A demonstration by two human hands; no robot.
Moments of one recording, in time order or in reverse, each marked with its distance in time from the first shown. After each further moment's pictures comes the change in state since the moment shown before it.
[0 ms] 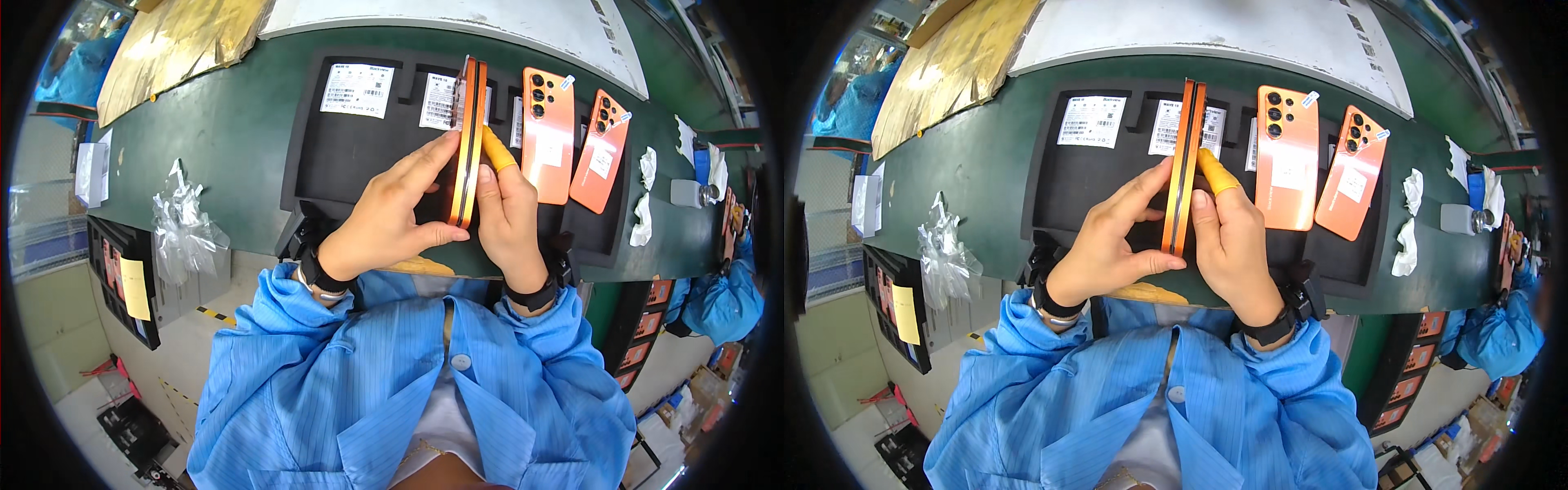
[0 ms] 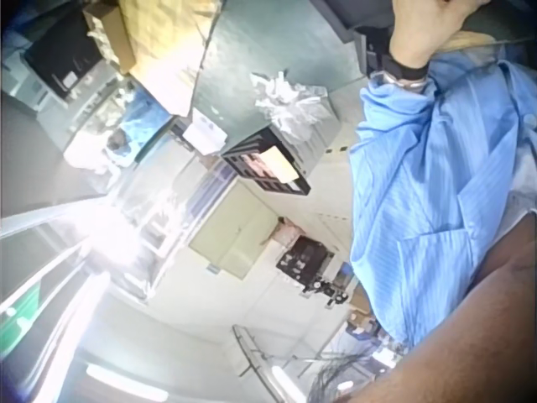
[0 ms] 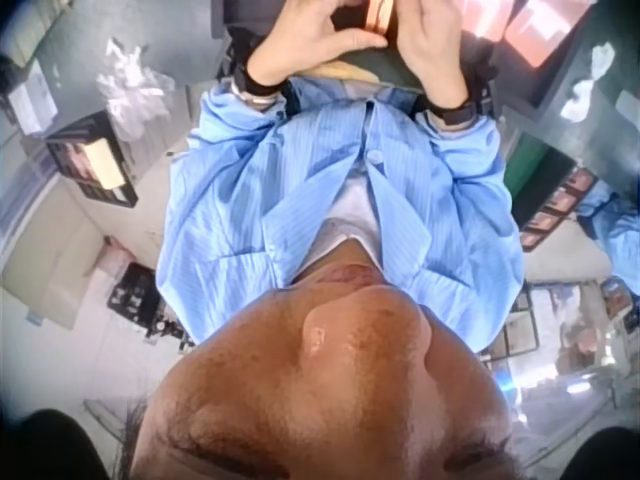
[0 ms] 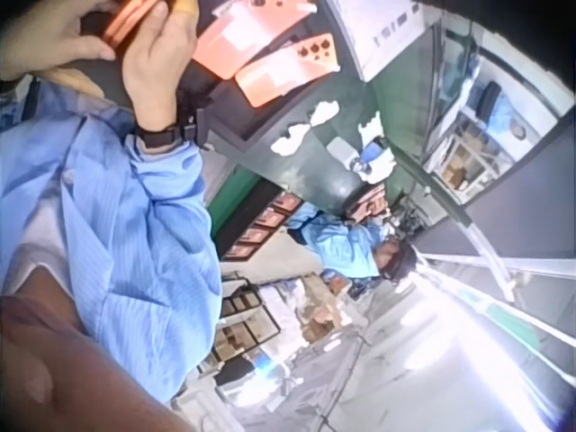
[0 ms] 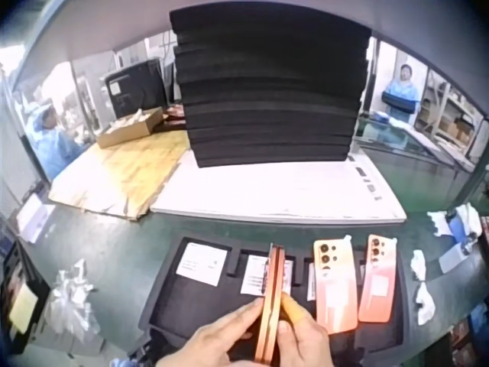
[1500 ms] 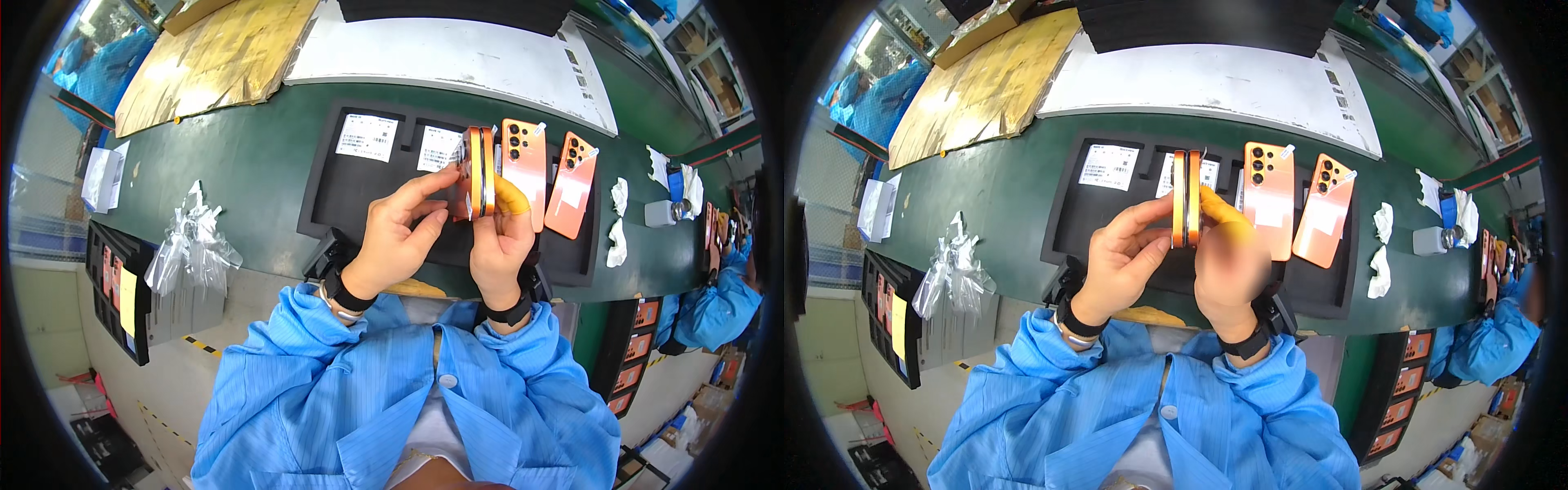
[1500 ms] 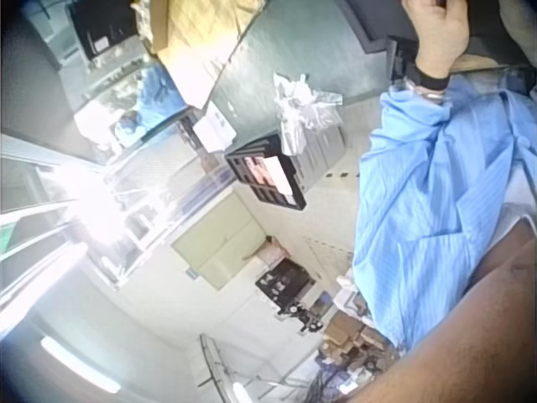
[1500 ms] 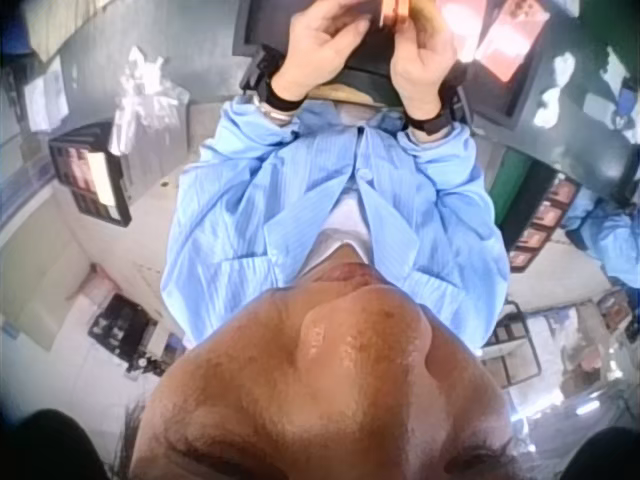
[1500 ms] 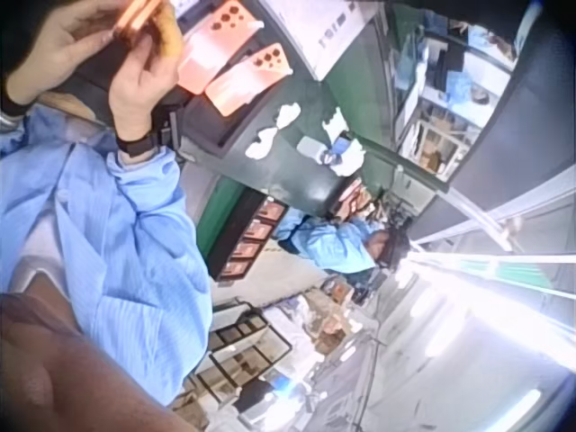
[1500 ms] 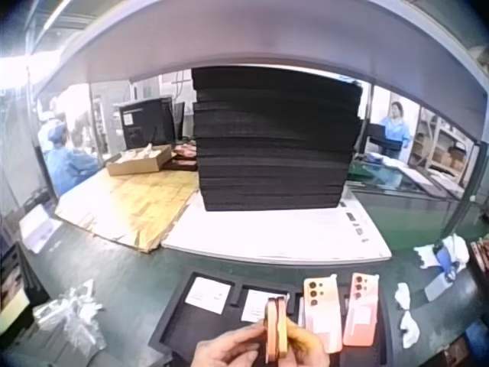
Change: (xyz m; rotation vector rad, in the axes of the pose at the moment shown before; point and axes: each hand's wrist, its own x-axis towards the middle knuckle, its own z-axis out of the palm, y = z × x) left_hand 0.007 0.014 0.017 -0.441 0.320 0.082; right_hand -0.004 -0.013 0.012 0.439 0.218 -0.254
